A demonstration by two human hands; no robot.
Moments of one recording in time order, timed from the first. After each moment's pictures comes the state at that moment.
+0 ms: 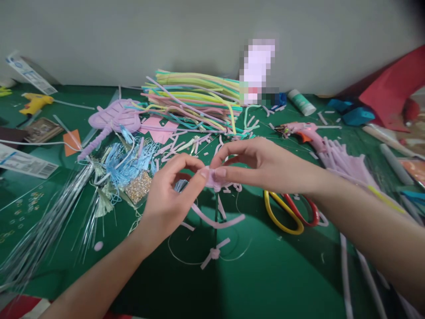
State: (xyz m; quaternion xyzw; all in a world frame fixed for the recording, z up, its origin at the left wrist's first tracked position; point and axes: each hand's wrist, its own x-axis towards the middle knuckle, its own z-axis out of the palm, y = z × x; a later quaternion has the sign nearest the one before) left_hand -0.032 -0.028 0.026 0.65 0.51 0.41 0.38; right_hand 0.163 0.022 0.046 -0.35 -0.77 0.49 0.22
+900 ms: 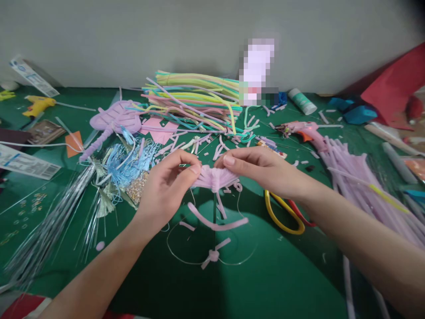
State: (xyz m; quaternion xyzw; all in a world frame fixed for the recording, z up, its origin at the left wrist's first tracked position) left_hand -0.041 -0.020 0.023 0.64 0.50 0.42 0.39; right_hand 0.169 0.016 0.026 -0.39 -0.72 0.50 0.28
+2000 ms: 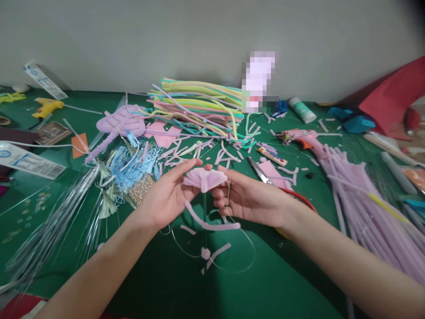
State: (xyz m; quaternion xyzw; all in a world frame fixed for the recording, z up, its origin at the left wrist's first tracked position) left_hand -0.038 -0.001 0.006 0.15 0.38 0.47 0.78; right_hand 0.146 -0.001 0.004 -0.36 -0.18 0.89 0.21
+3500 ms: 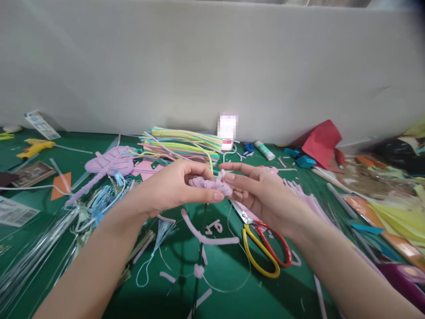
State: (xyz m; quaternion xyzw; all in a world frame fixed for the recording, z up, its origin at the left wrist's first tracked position) left_hand -0.013 0.049 0.094 0.71 0.38 0.23 0.54; right_hand 0.180 0.013 0.080 -0.44 -0.38 0.68 0.45
